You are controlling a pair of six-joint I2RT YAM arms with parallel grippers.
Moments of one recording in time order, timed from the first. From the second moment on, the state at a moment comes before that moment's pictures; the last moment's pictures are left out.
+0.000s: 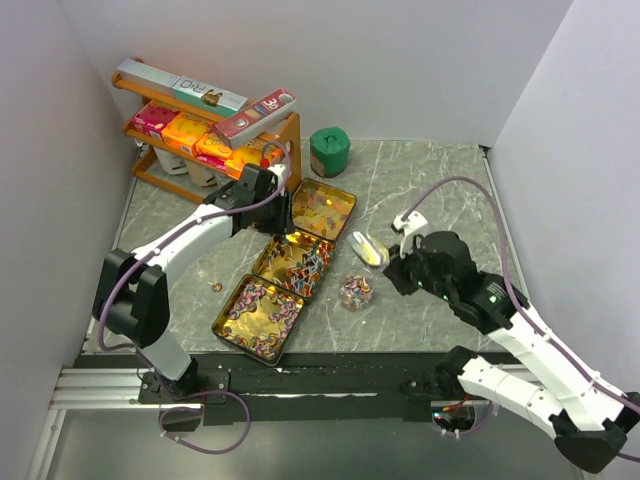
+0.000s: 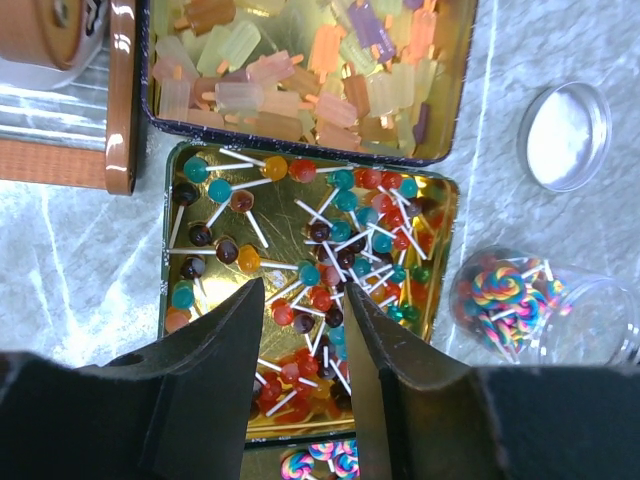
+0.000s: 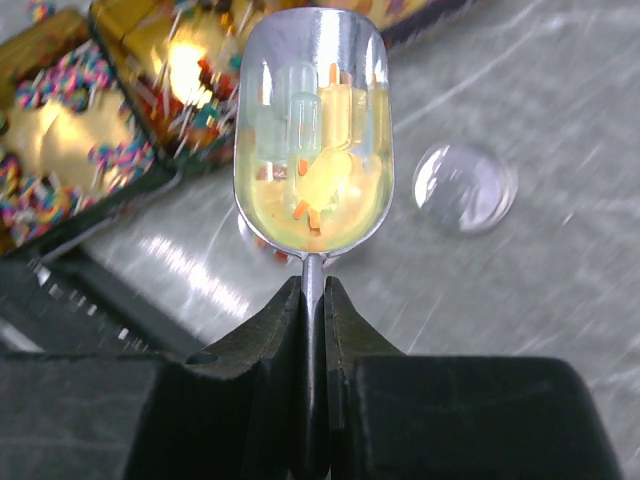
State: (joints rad) left arm -0.49 1.63 1.27 -0.47 0.15 -0.33; right arm 0.69 0.79 0.91 -0.71 0.05 0.11
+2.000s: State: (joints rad) left arm -0.44 1.59 1.13 -0.40 0.18 -0.34; right arm 0.45 1.42 1.22 -0.44 -0.08 -0.57
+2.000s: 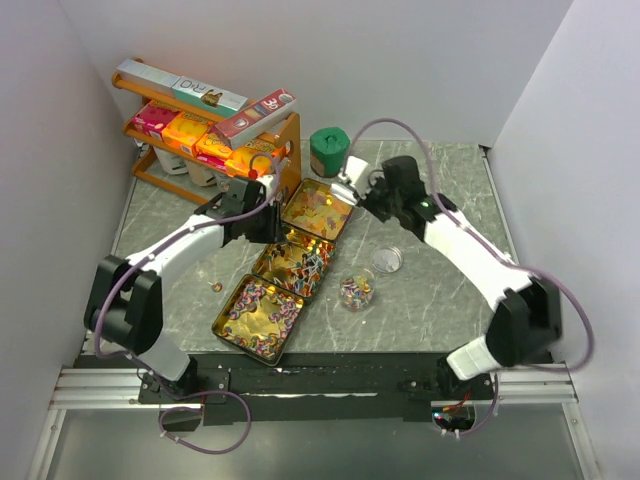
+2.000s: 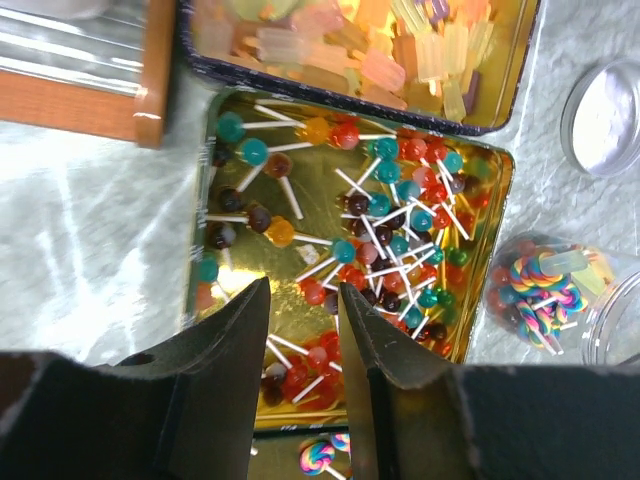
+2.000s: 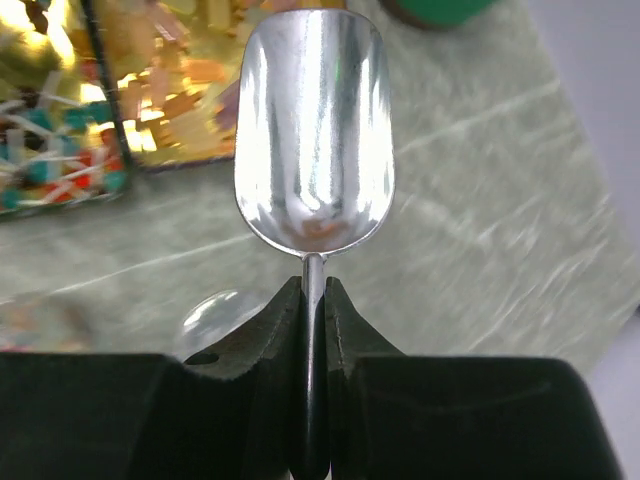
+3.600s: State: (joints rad) left arm -0.41 1.62 0.98 -0.41 -0.04 -0.37; right arm 0.58 1.87 1.20 -0.03 0.17 -1.37
